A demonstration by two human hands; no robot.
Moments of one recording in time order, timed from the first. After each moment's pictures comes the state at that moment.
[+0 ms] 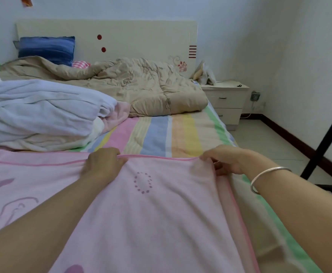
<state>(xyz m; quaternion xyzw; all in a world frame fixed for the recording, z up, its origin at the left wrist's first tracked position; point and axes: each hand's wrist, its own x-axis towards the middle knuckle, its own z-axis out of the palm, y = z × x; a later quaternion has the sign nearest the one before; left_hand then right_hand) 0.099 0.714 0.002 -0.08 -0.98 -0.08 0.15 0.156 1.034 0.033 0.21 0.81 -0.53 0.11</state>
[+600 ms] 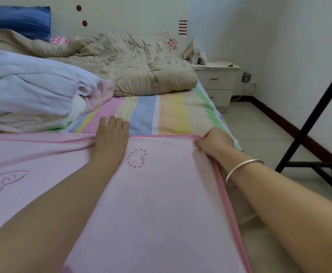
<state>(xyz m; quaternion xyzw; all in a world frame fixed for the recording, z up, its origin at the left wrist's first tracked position) 0.090 0.767 -0.027 -0.16 -0.92 0.16 0.33 0.165 1.035 -0.002 0.27 0.92 -0.25 -0.08</state>
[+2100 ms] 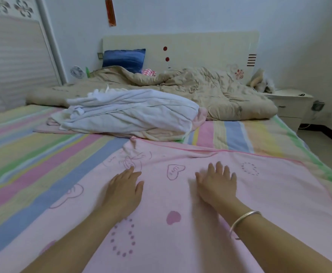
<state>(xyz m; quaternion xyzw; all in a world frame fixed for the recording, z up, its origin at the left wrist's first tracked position) 0.284 0.443 0.013 -0.04 -0.99 -0.14 0.07 0.262 0.695 0.012 0.11 0.99 -0.08 -0.06</state>
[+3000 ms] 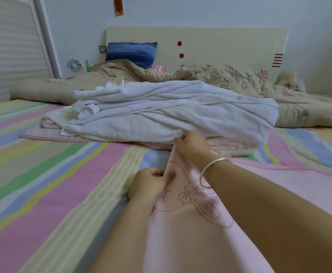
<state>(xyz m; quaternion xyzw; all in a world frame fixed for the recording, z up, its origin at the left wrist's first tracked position) 0.075 0.321 -0.040 0.07 -0.83 -0.55 0.03 -0.010 0.452 0.020 0.05 0.96 -0.25 -0.14</state>
